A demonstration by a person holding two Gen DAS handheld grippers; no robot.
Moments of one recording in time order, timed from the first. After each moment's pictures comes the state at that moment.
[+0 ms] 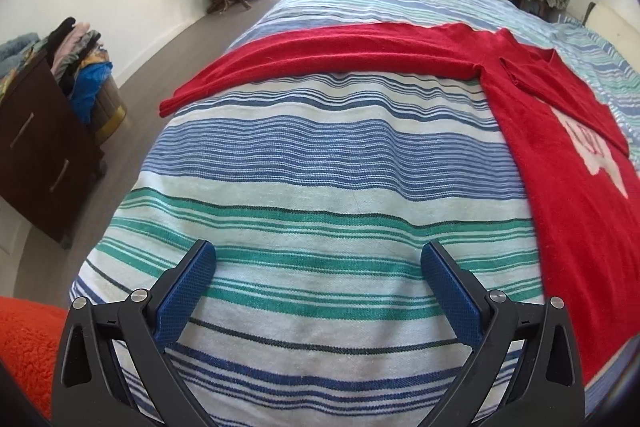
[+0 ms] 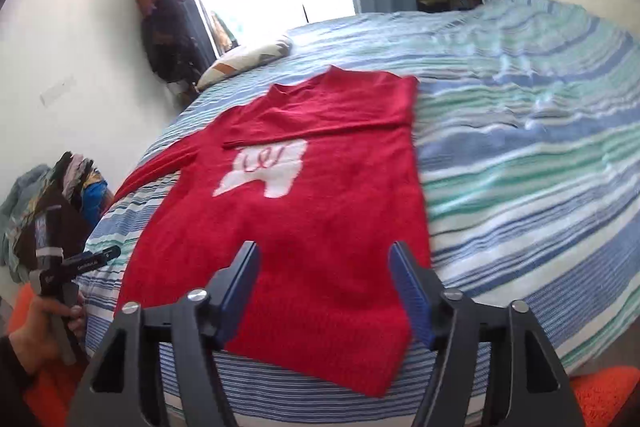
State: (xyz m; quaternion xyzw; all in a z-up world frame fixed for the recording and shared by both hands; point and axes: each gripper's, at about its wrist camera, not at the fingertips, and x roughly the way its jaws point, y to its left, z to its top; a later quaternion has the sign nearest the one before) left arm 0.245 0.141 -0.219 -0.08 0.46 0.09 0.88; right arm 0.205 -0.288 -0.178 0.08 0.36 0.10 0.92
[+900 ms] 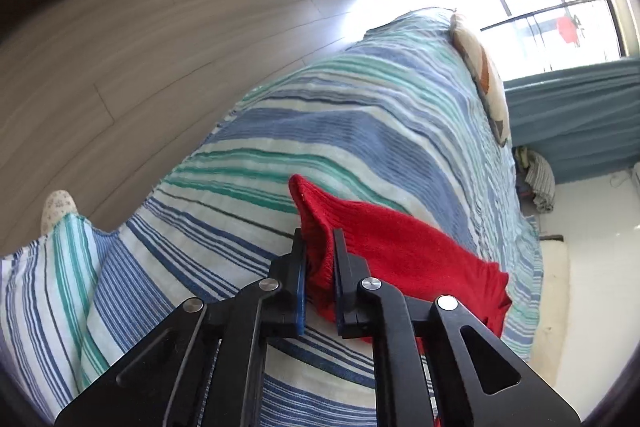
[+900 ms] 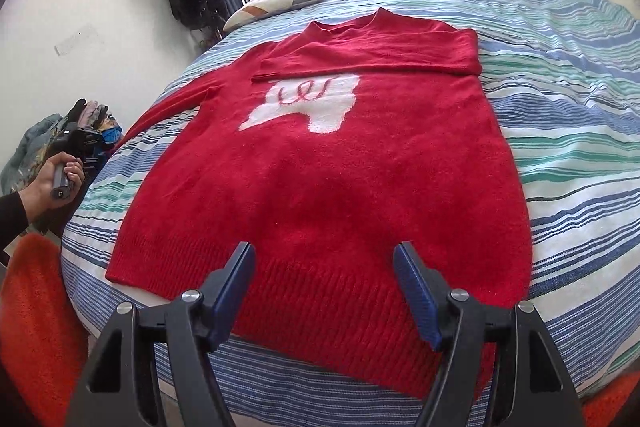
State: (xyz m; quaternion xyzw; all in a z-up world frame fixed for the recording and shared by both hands) left arm 0.363 0.383 -0.264 -0.48 0.43 0.09 0.76; right arm 0.222 -0.243 -0.223 0.05 0.44 0.14 0.89
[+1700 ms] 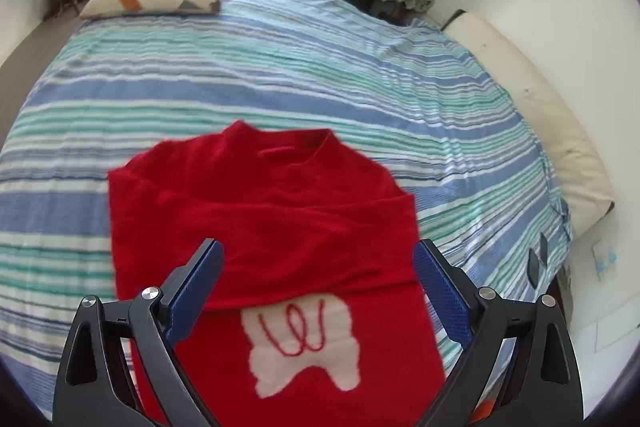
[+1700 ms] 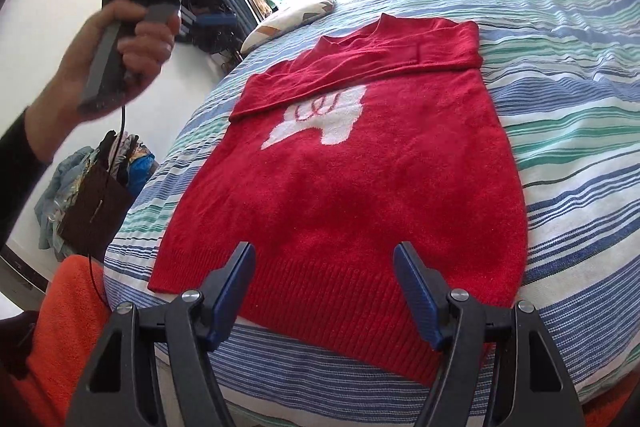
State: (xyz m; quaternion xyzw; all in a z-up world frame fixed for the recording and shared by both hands) left arm 0.456 -0.023 -0.101 -0.17 0.46 -0.18 0.85; right arm 0.211 -0.271 -0.215 0.13 0.42 0.18 0.88
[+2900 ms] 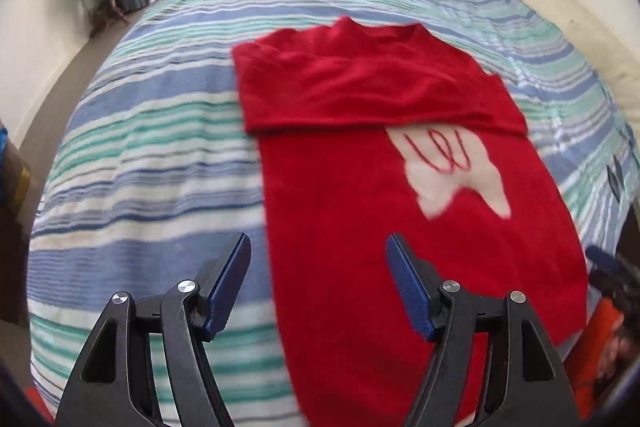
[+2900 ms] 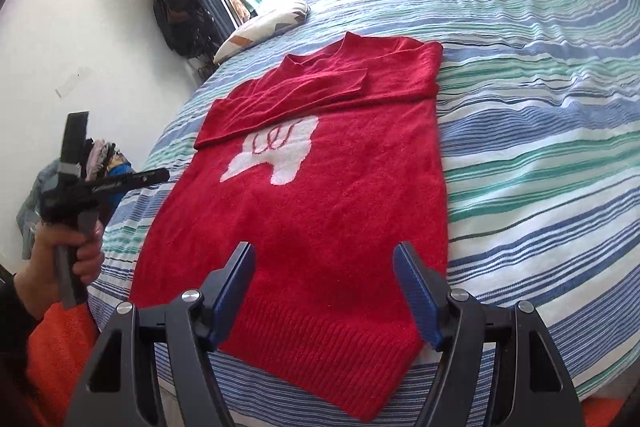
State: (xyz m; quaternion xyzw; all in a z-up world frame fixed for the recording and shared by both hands) left arm 0.312 0.001 -0.180 -0.03 0.49 -0.12 0.86; right arm 0.238 -0.303 -0.191 0.10 0.43 0.14 0.88
